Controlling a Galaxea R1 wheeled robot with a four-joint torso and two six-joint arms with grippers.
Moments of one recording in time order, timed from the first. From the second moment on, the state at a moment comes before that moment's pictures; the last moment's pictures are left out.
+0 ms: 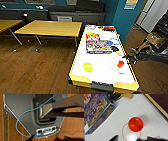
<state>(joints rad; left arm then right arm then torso) 1.45 2.94 -2.51 0.05 -0.10 0.00 -0.11 2.43 -2.13 0.04 -0.62 0.88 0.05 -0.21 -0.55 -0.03</state>
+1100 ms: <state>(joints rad) 1.45 2.94 -2.51 0.05 -0.10 0.00 -0.21 2.50 -2.35 0.05 -0.59 0.88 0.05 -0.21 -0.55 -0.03</state>
